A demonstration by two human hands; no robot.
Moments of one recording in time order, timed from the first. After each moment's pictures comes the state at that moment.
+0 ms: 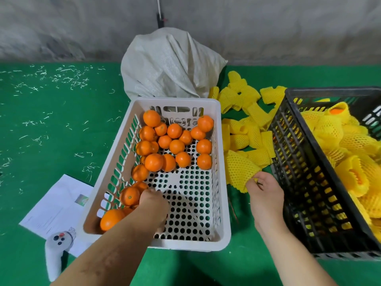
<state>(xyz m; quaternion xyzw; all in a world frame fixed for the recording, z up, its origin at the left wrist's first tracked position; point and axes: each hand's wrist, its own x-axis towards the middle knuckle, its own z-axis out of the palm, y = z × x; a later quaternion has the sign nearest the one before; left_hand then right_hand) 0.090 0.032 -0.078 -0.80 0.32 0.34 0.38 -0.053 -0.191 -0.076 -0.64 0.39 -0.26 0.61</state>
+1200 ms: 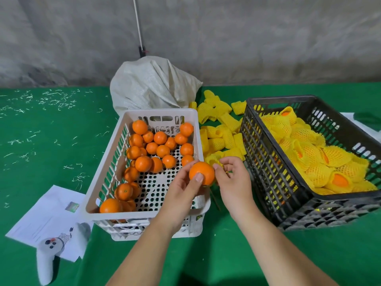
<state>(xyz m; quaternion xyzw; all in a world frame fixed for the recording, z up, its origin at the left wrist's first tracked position) -0.045 0.011 -0.012 -0.58 0.17 0.29 -0.74 -0.099 -0.132 -0.008 -0.72 0.28 -0.31 0.56</state>
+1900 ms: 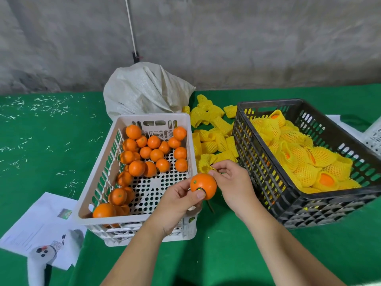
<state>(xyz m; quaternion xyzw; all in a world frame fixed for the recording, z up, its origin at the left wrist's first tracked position) -0.044 0.014 -0.019 -0.56 0.20 0.41 -0.69 -0.115 -0.154 0.007 -0.74 0.25 -0.23 0.58</state>
